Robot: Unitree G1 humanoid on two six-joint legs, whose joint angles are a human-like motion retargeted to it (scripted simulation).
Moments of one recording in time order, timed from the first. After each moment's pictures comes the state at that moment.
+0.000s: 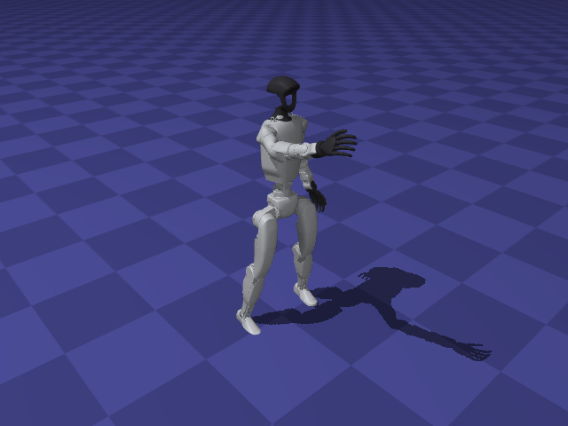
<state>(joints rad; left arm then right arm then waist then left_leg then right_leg) 0.26 0.35 -0.16 1.06 -0.21 0.02 0.20 -1.21 -0.88 0.63 0.86 0.52 -0.05 -0.29 0.36 -0.08 -0.01 0.14 0.08 -0.09 0.05 -0.21 -0.15 0.09 -0.17 0.00 0.12 -0.12 0.21</state>
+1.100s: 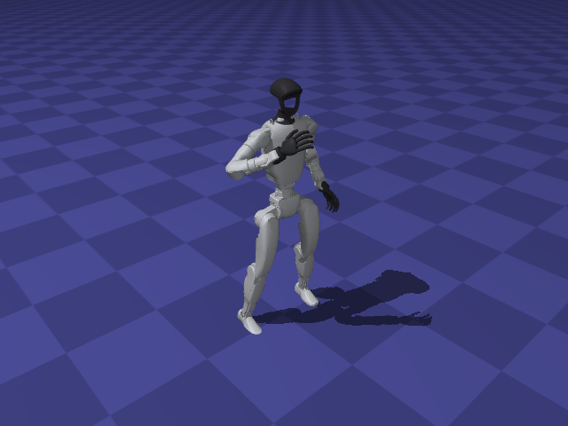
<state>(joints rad) 0.33 0.31 -0.09 0.92 -0.19 0.05 0.28 -0.16 -1.02 0.18 -0.77 0.40 -0.15 -0.28 0.10 -0.02 0.06 0.17 0.08 -0.05 0.06 -0.22 -0.12 0.09 -0.17 0.04 0.11 -0.13 0.22</state>
